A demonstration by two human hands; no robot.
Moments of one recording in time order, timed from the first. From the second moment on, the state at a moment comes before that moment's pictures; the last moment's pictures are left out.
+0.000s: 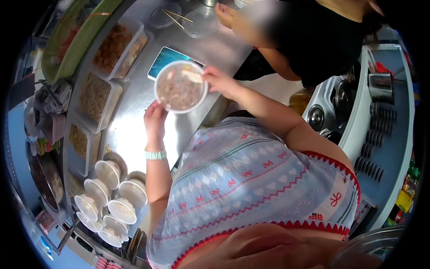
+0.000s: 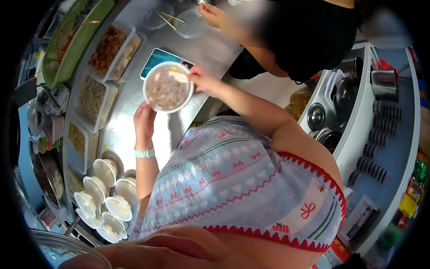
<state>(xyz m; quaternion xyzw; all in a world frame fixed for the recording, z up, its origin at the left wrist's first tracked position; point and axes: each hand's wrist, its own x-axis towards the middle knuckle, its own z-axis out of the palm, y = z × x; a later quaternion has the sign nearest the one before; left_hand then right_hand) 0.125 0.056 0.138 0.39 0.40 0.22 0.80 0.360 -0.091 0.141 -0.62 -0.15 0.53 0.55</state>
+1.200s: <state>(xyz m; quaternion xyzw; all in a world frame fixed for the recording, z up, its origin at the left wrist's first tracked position) 0.053 0.053 0.443 0.65 0.04 0.76 -0.02 0.397 0.089 0.349 -0.58 -0.47 -0.09 0.66</state>
